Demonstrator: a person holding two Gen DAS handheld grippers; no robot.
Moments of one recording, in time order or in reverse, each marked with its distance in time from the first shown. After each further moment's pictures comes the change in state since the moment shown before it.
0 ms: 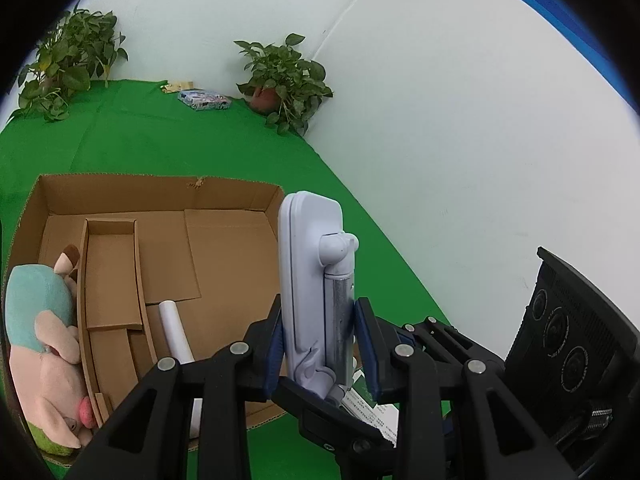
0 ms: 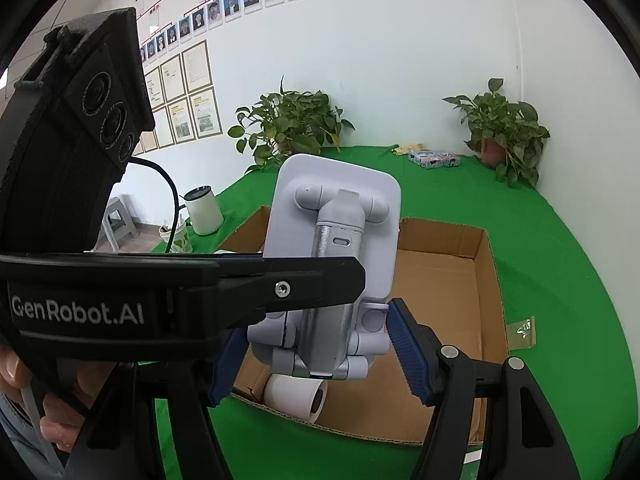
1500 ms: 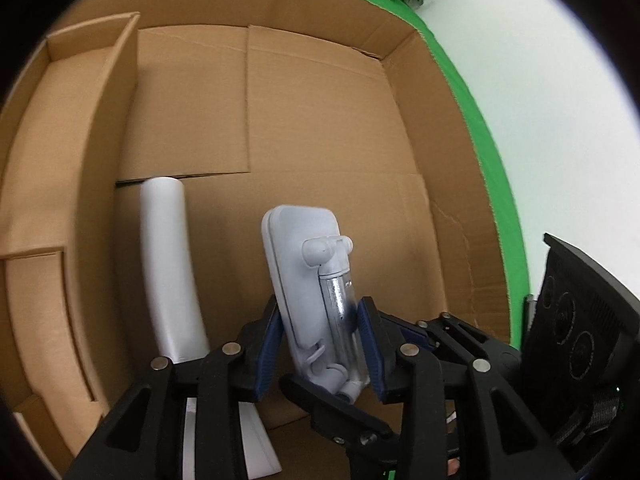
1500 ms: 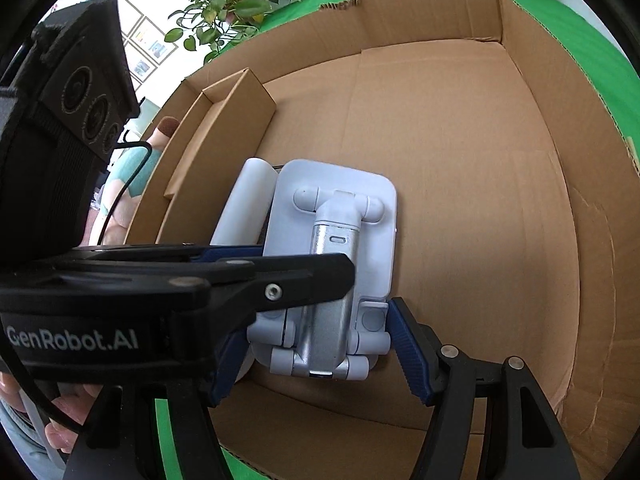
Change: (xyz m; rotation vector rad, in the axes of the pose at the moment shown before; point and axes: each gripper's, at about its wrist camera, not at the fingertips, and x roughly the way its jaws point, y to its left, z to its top) left arm 0.165 0.088 -0.034 -0.251 0.452 0.222; right arm 0.169 -0.113 -0.098 0.298 0.498 0.187
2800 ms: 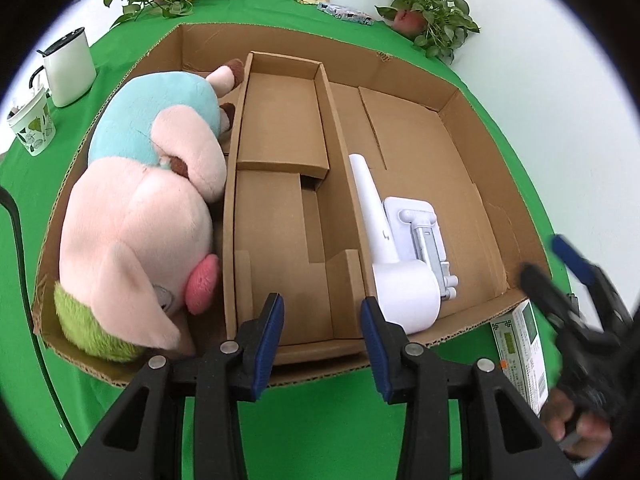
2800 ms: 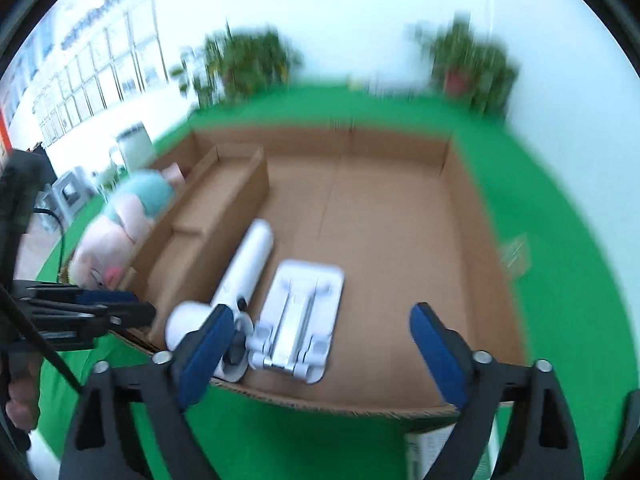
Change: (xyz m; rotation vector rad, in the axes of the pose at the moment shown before) left arm -0.113 0.074 -0.099 -0.017 -0.247 0.174; right arm -0.086 0.096 -0.065 -0.198 -0.424 -0.388
